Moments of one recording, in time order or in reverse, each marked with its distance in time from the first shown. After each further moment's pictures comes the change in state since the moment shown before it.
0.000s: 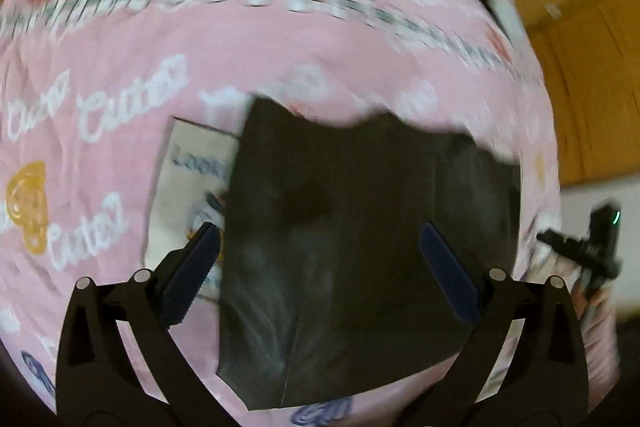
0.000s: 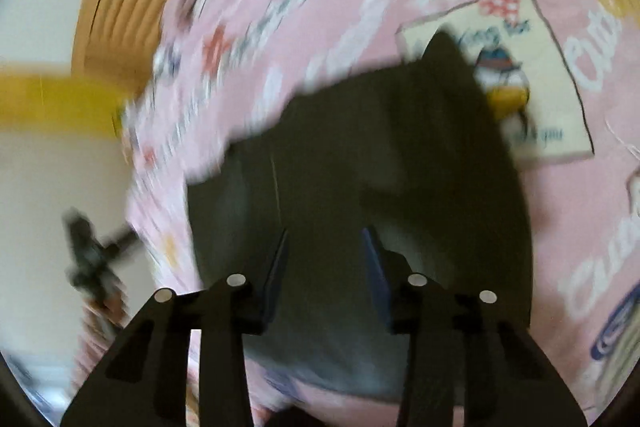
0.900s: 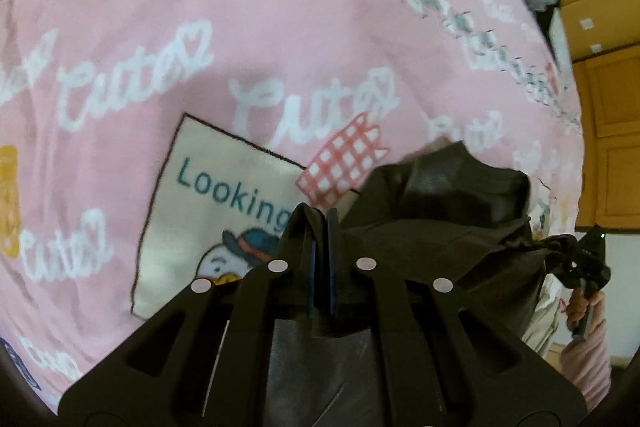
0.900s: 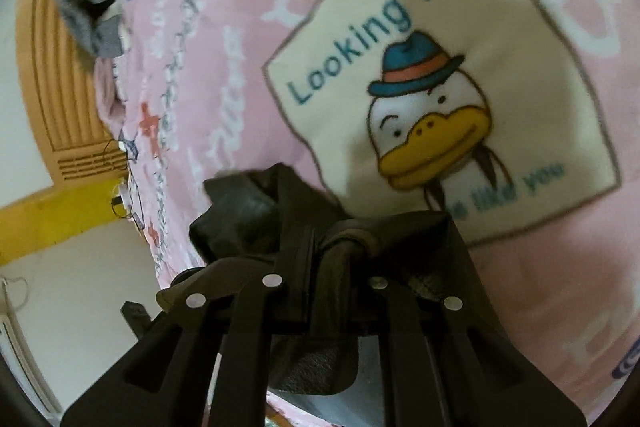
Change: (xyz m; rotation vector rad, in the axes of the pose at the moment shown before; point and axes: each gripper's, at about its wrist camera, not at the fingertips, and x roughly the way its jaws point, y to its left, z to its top) left arm 0.101 0.084 0.080 -0.252 0.133 0.033; right arm 0.067 -0.135 0.106 0.483 0.091 0.132
